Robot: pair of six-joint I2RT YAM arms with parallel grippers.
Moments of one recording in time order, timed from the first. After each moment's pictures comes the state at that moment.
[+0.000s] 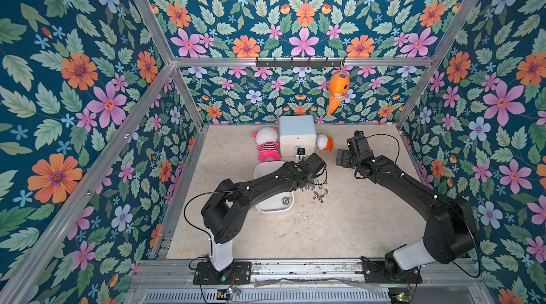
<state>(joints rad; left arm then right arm) -0.91 1.82 1.41 -0.65 -0.40 -0.73 0.43 1.51 1.10 -0.41 0.31 0.40</state>
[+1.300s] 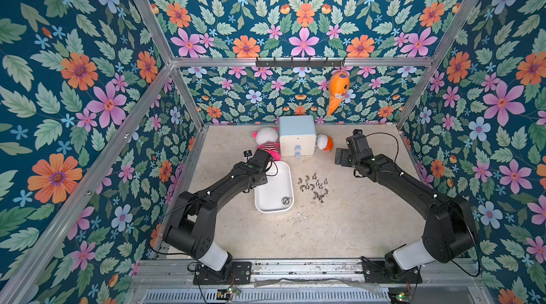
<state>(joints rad) -0.47 1.57 1.01 -0.60 -0.34 -0.65 0.44 1.52 1.13 -0.41 0.30 0.40</state>
